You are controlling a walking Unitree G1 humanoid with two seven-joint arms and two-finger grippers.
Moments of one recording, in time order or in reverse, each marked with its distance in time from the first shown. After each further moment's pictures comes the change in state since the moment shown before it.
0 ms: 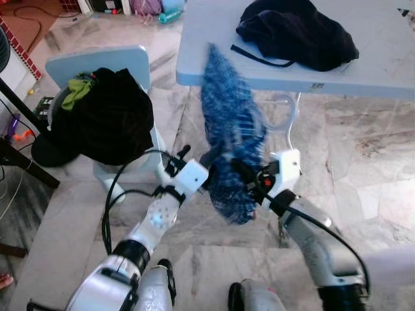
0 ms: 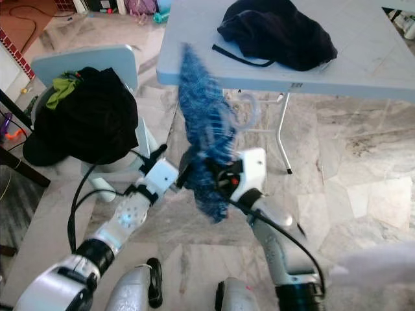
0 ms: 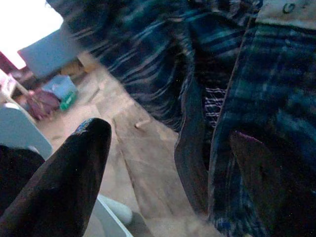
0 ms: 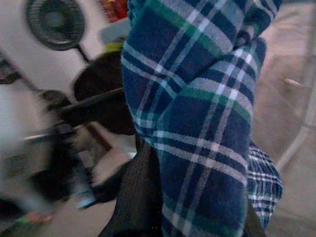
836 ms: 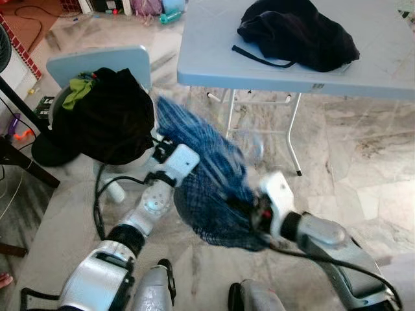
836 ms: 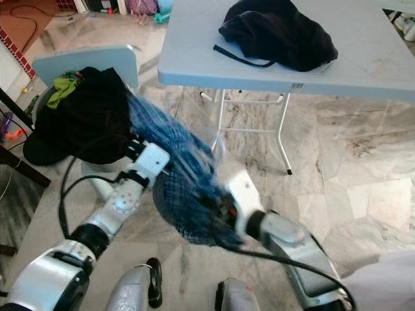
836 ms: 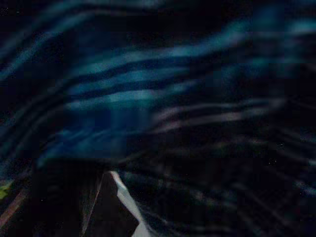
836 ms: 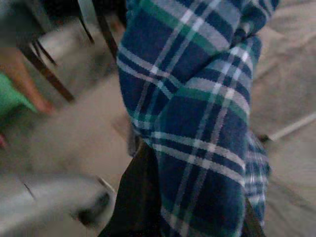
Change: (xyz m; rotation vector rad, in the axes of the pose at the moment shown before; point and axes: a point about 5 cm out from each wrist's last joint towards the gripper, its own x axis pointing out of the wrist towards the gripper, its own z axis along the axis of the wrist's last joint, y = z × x) left arm 0.004 0.037 -0.006 0.079 0.043 0.163; right arm -0.039 -0.010 -0.033 -0.308 0.344 0.150
